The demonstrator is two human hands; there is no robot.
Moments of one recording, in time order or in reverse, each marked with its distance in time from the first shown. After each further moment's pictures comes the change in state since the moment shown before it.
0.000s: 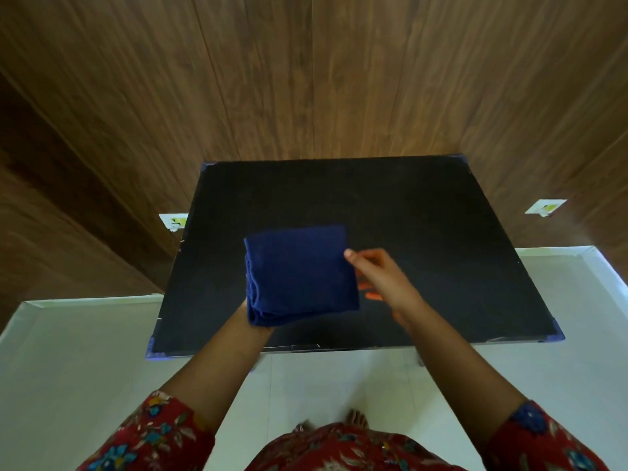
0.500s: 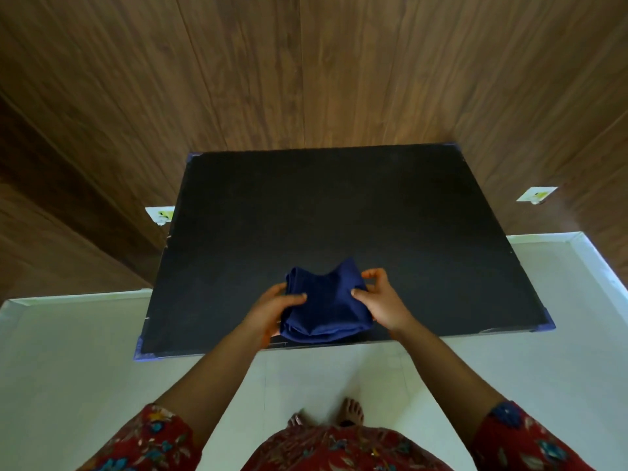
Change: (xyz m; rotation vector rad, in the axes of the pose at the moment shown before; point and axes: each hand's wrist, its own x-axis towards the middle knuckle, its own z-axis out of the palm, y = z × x) left_hand -0.041 -0.001 -0.015 0.060 -1.108 -1.766; right_hand 0.041 0.087 -0.004 -0.095 -0.019 -0.017
